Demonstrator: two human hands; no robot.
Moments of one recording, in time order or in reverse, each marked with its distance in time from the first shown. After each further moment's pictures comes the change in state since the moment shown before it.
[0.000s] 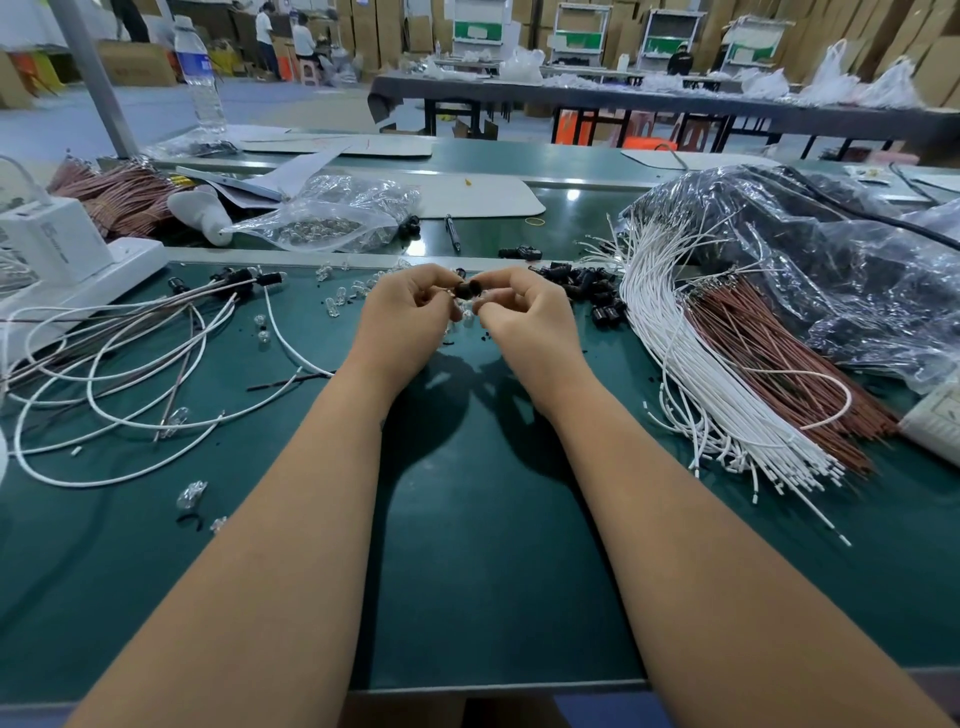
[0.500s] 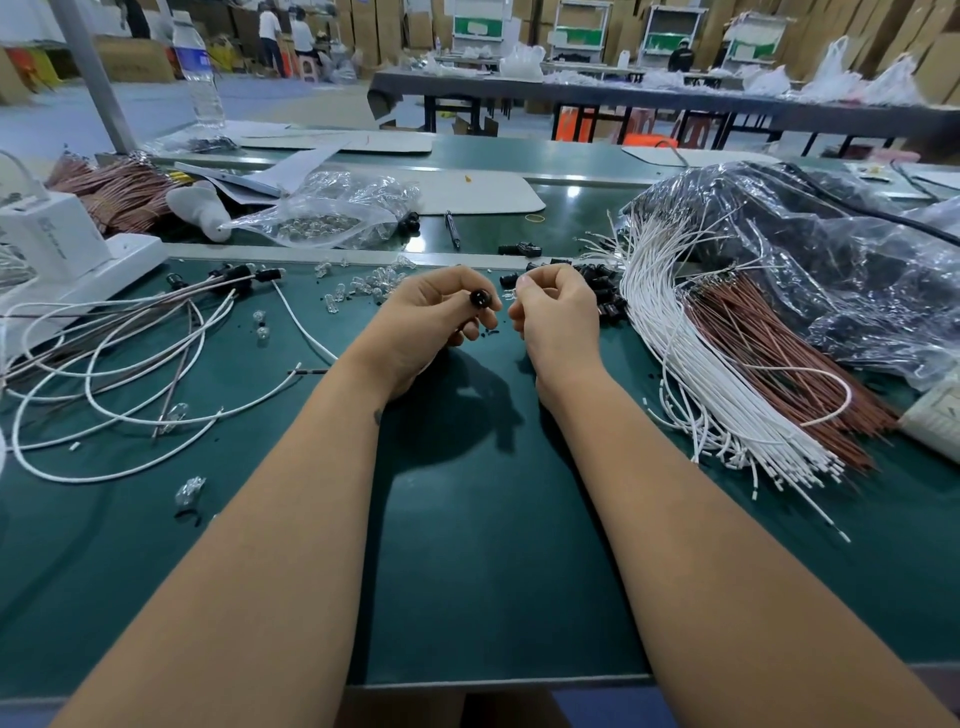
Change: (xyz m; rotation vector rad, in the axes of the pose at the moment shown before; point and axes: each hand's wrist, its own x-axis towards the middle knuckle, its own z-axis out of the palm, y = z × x) left_hand -0.007 0.009 0.005 -0.327 -0.302 -0.057; right_hand 0.012 0.013 -0.006 0.035 0.246 0.138
